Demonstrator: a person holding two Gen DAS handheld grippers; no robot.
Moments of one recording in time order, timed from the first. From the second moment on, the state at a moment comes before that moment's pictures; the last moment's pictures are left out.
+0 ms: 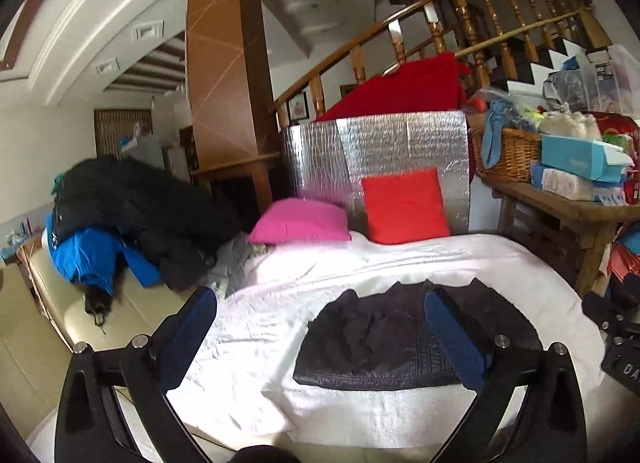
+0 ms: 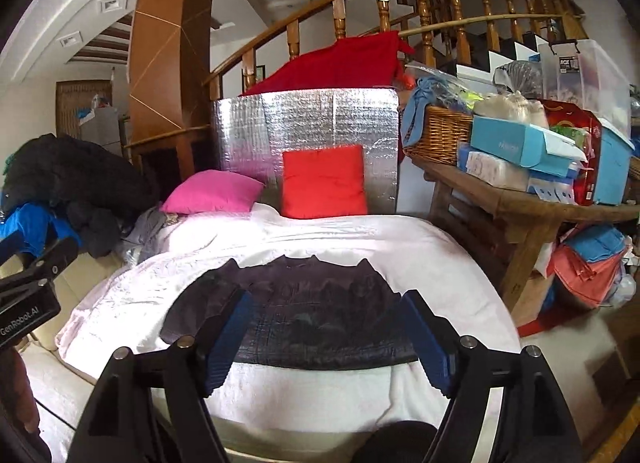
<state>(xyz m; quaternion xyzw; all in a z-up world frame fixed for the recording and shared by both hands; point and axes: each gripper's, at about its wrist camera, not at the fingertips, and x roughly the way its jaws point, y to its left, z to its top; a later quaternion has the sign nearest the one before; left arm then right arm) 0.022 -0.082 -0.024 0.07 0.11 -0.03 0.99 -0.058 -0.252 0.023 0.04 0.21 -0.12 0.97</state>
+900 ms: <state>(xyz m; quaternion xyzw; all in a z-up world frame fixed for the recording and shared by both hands) -0.032 -0.070 -0.004 0.09 0.07 -0.01 0.99 -0.118 -0.236 0.048 0.03 0.18 -0.14 0.97</state>
